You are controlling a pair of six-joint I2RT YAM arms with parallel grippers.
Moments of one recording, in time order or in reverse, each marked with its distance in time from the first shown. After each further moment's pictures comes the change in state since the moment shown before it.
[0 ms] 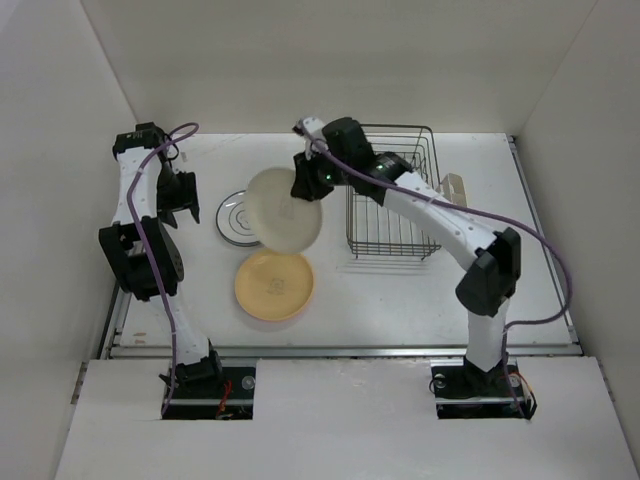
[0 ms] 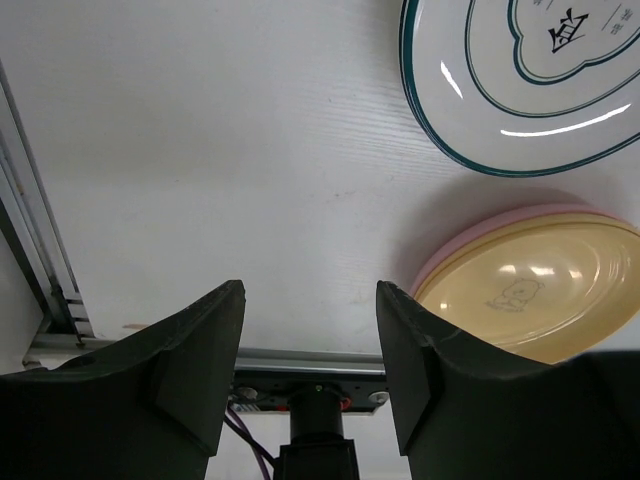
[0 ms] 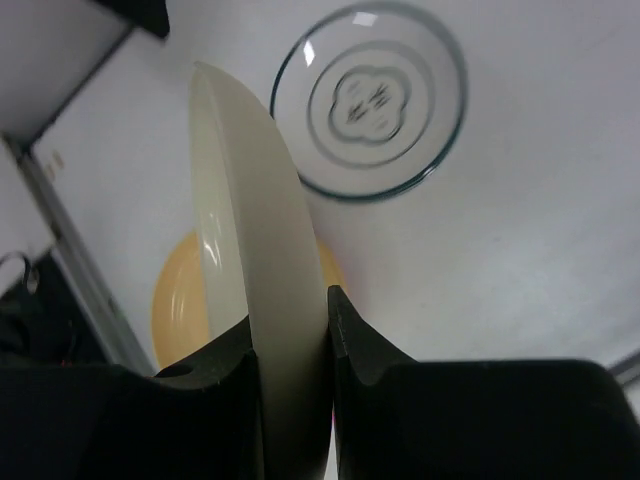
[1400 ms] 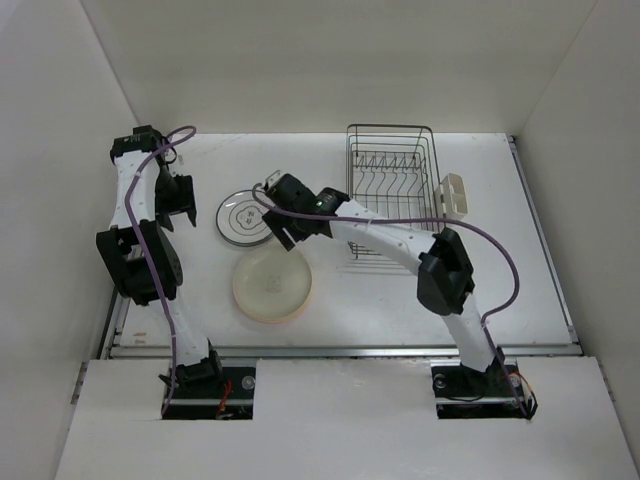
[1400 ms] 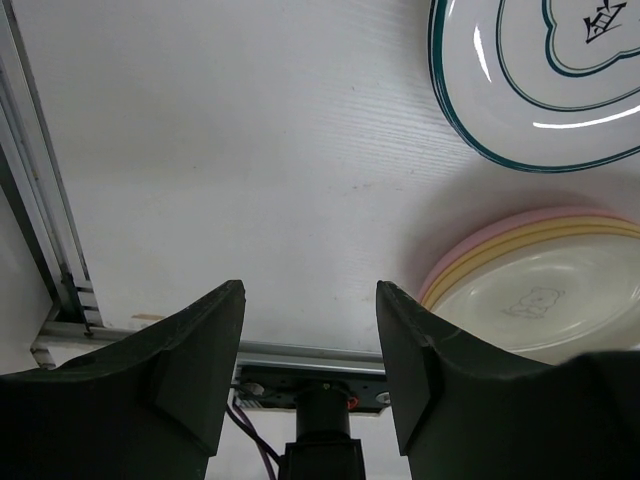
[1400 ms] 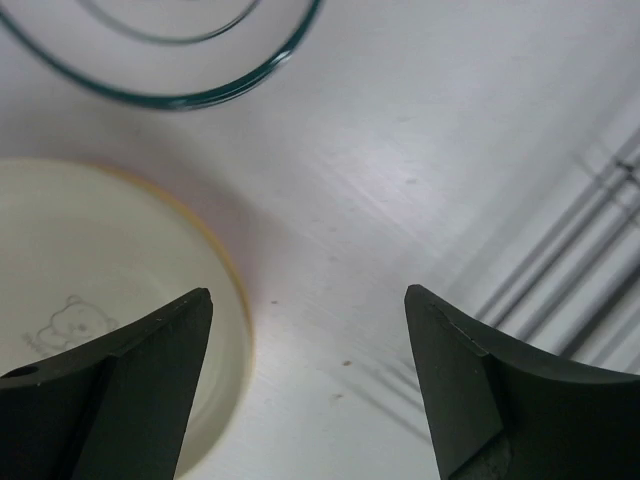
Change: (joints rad) left arm 0.011 -0.045 -0.053 0.020 -0.030 0.000; right arm 0.211 0.263 0.045 -0.213 0.501 -0.048
